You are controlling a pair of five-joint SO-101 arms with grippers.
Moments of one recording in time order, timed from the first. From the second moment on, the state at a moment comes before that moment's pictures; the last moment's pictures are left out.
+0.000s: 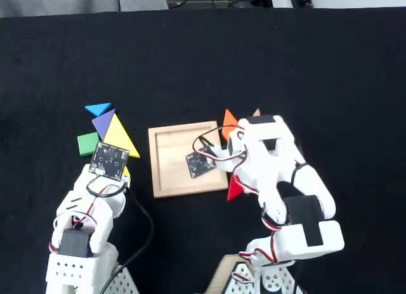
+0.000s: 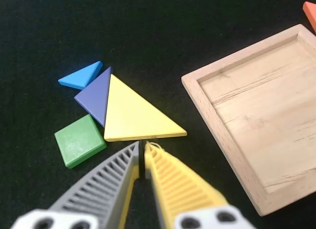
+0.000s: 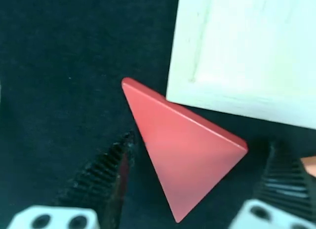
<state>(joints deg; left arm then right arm) 1.1 -101.9 96.4 50.9 -14.7 -6.2 2.4 37.7 70.1 96.9</state>
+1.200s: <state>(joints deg) 1.1 -101.9 96.4 50.9 -14.7 -0.4 -17.1 47.3 76.0 98.9</state>
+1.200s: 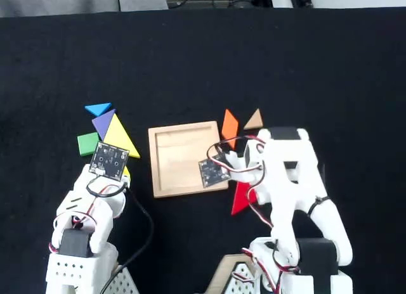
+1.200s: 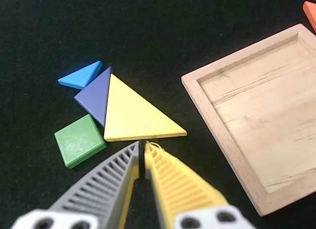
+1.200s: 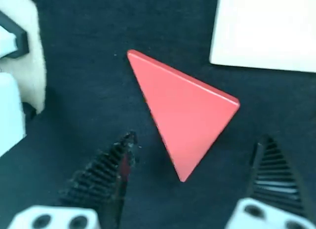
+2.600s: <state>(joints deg) 1.1 -101.9 96.4 50.9 -14.8 -3.3 -9.3 50.6 66.5 99.0</state>
